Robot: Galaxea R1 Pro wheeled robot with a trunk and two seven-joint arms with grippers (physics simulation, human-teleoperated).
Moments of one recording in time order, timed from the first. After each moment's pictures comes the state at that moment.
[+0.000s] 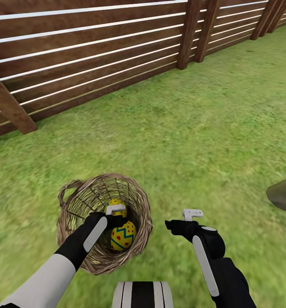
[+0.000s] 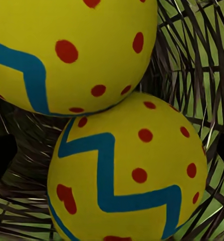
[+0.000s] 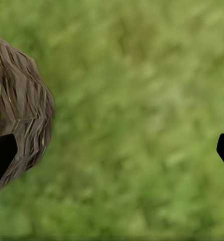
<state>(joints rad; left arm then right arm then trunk) -0.70 -0.01 -0.36 -0.87 0.63 0.70 0.27 -0.33 0.12 0.10 -1.58 -0.16 0.93 -0.14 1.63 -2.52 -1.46</state>
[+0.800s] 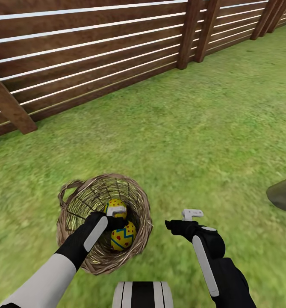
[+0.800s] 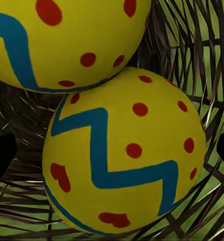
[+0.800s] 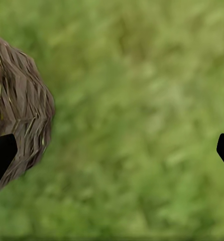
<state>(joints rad) -0.70 -0.01 -0.36 -0.88 0.63 0.77 0.28 -0.33 0.12 0.10 -1.58 -0.16 0.93 -0.14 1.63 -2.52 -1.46</state>
